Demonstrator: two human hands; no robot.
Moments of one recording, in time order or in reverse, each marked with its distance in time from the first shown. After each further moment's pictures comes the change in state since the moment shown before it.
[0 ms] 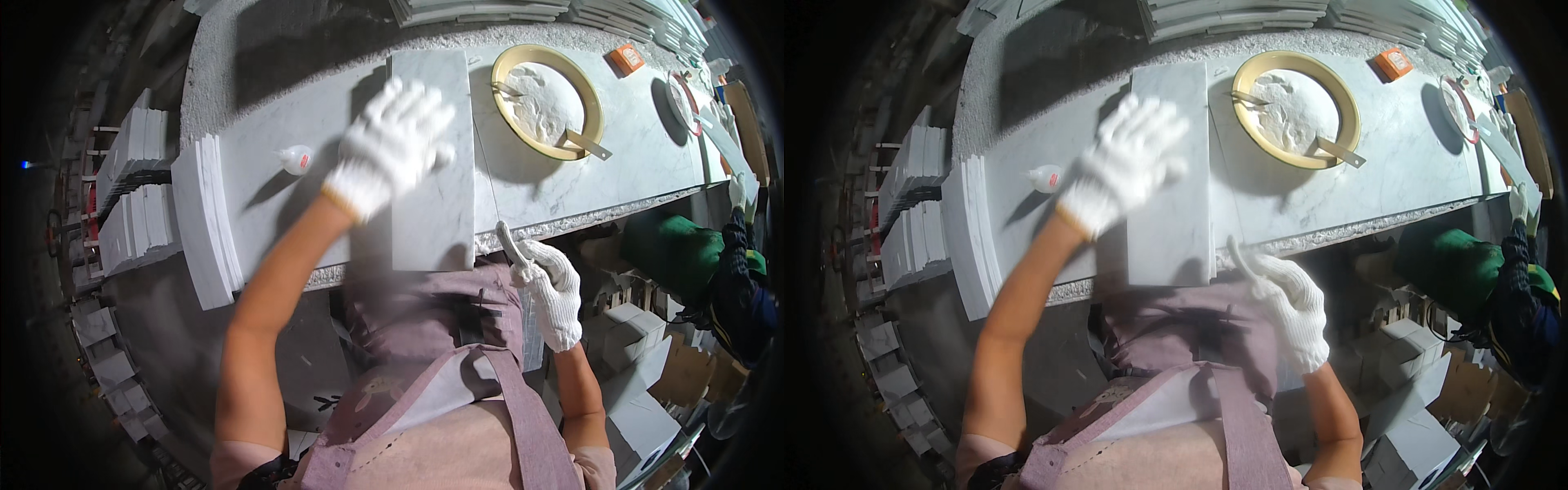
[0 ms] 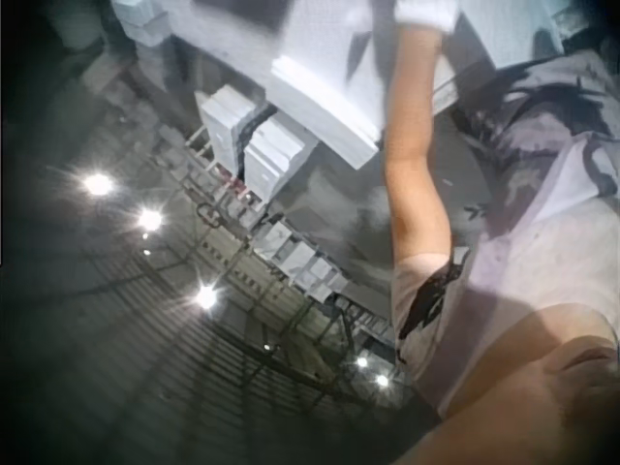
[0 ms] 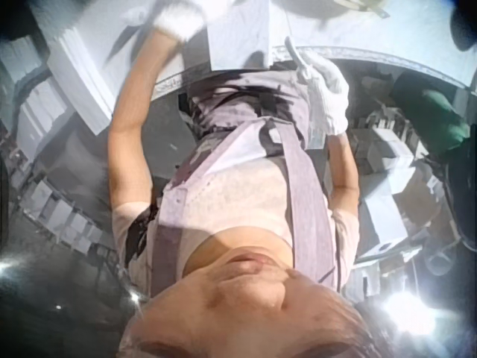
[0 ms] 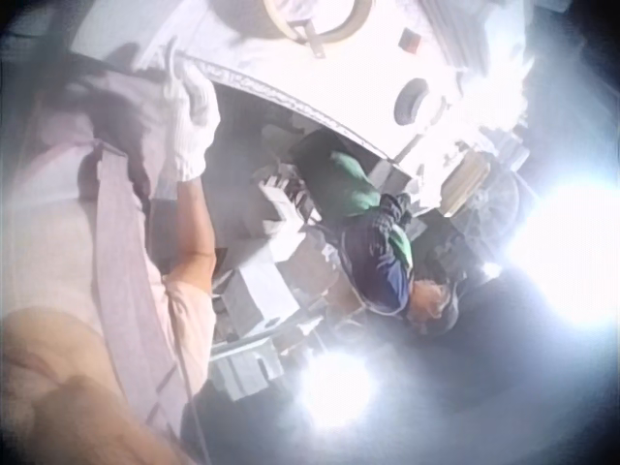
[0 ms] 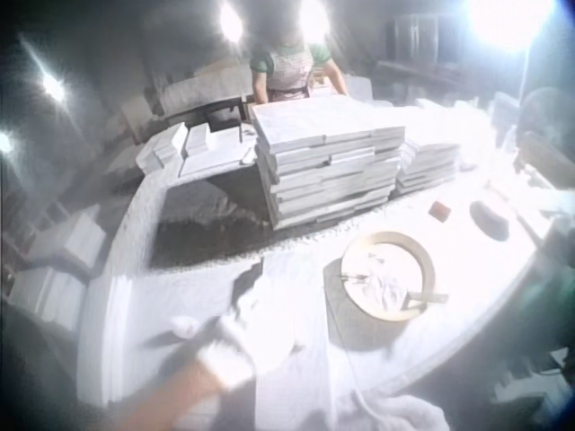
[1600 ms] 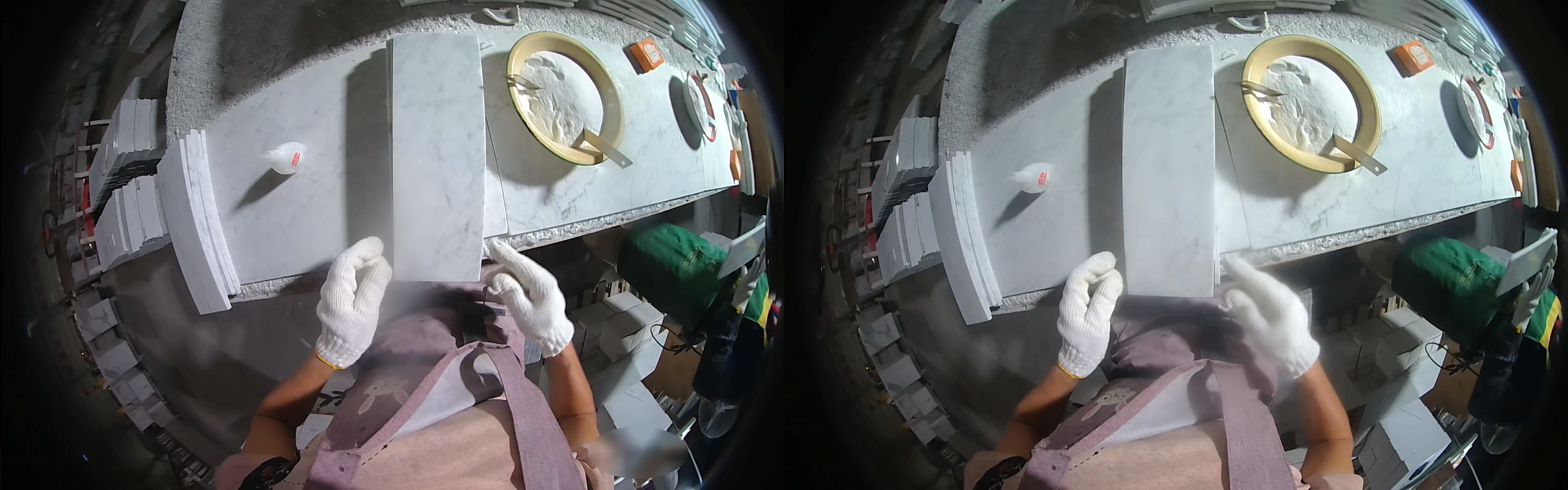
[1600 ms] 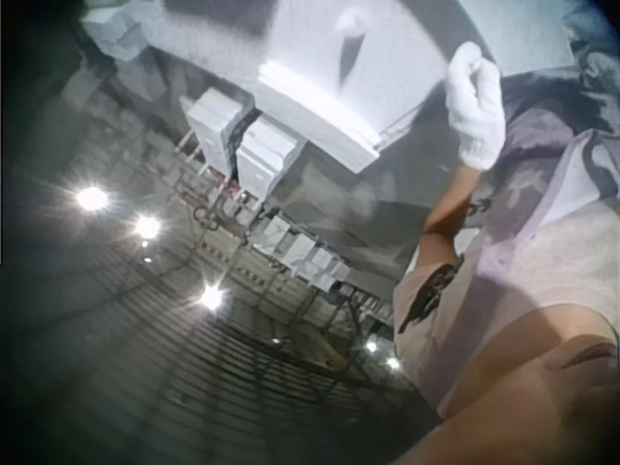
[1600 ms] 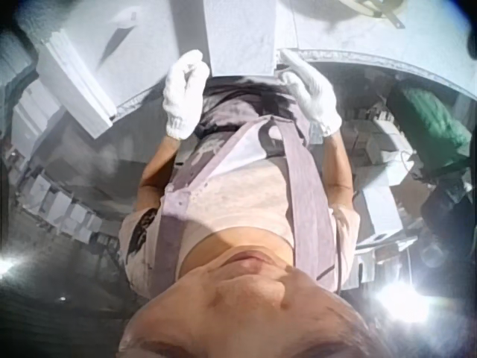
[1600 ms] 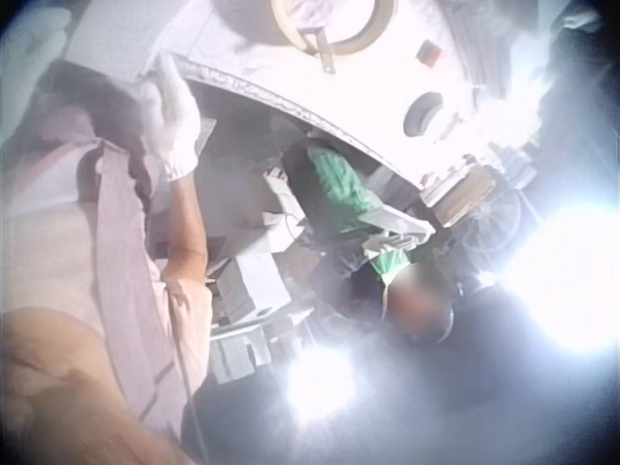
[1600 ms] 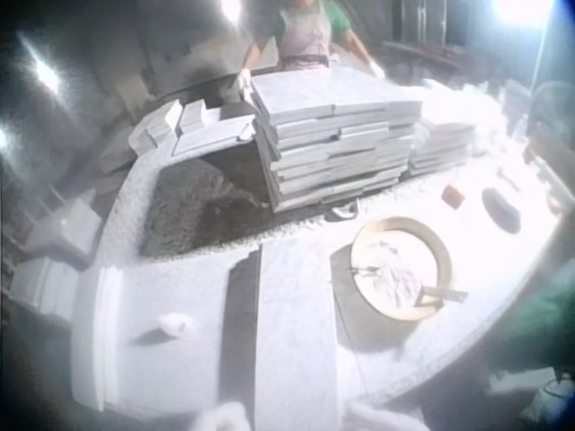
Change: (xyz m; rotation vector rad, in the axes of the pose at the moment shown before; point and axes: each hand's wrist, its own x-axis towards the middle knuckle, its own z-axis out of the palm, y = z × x) left_hand -0.149 0.111 -0.044 -1.045 0.193 -1.028; right_hand 0.026 0.005 0.016 -0.505 -0.266 0.103
